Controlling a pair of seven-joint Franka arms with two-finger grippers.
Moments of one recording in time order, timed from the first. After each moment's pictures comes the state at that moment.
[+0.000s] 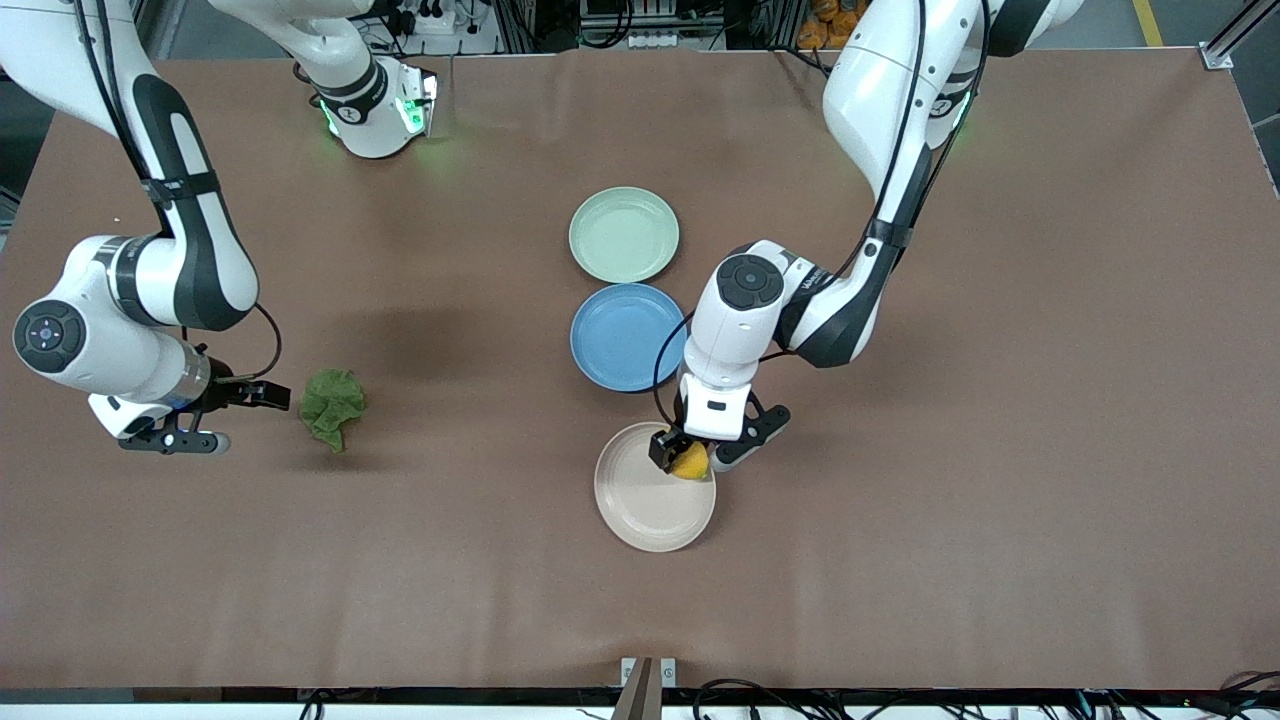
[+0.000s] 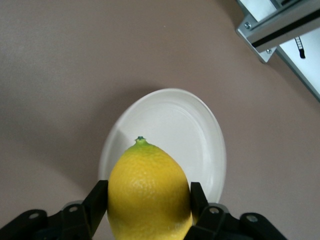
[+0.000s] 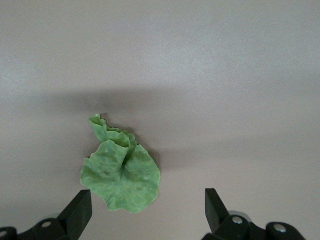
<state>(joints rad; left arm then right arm) -0.69 0.78 0.07 -1.41 0.01 2.57 -1.34 -0.02 0.38 -0.07 -1.91 -0.02 2.22 -0.02</state>
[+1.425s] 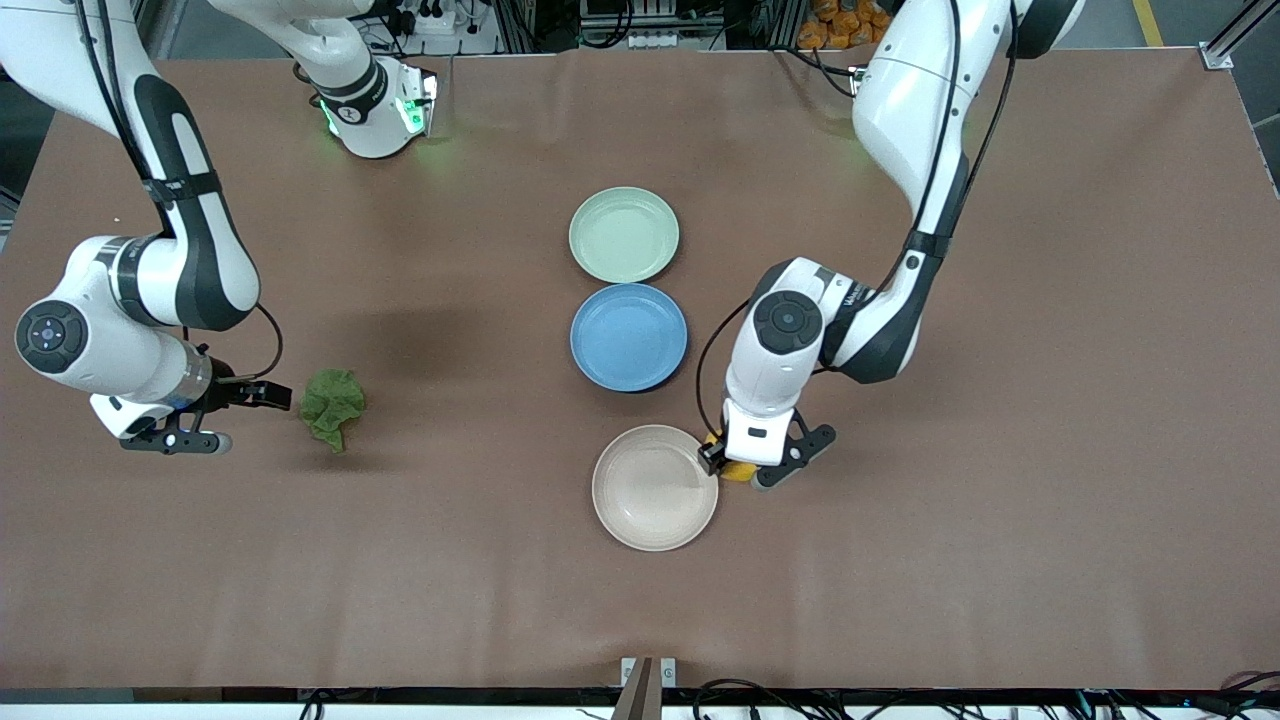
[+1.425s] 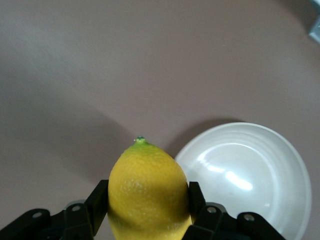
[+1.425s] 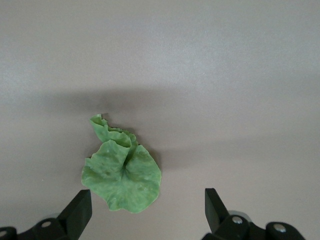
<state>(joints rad) -0.61 0.76 0.07 -1.42 0.01 2.38 -1.16 -0.02 0.38 -0.07 -1.91 -0.02 2.22 -0.02</state>
